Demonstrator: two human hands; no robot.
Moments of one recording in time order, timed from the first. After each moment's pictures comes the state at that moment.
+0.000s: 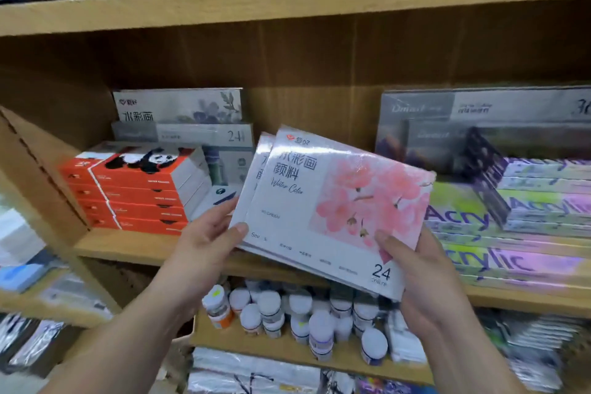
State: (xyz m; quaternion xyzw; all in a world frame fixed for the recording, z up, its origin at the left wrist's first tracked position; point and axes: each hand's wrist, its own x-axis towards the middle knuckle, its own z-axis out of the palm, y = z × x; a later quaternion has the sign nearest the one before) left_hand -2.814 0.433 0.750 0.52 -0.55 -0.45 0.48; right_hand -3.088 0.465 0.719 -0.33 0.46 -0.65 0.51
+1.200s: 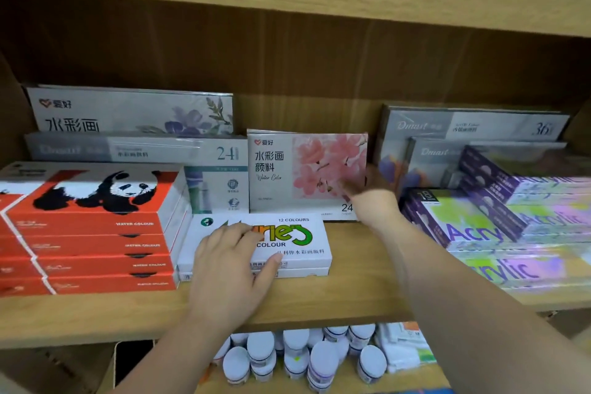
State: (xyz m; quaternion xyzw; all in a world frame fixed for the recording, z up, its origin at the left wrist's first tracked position) left_hand -2.788 0.311 0.668 0.49 -0.81 0.02 0.31; right_hand -3.065 0.270 0.730 -0.47 0.77 -0.40 0.15
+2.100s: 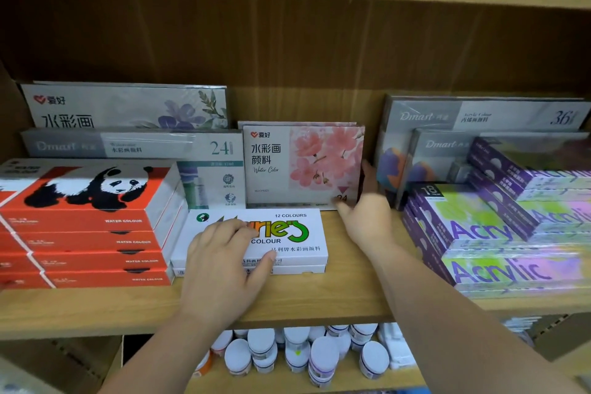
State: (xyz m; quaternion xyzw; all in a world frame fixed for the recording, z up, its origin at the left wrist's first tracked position) left_hand -2.789 0.310 0.665 0.49 -0.80 0.04 0.33; right_hand -3.054 0.287 0.700 -0.49 0.77 -0.39 0.10
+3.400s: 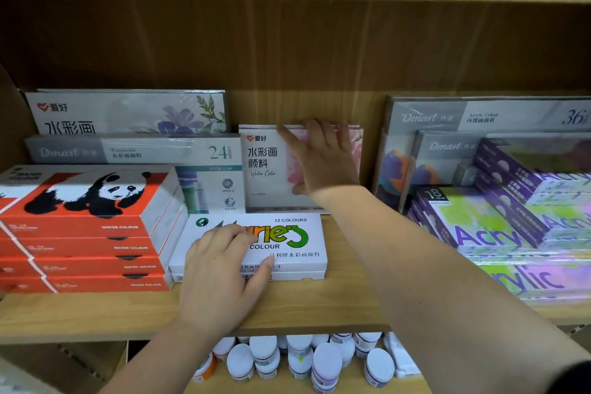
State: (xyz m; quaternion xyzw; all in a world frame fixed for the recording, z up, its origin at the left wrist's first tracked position) left_hand -2.789 0.313 0.666 0.49 -0.80 0.04 0.33; right_hand -3.013 0.224 0.757 -0.71 0.64 -0.14 -0.25
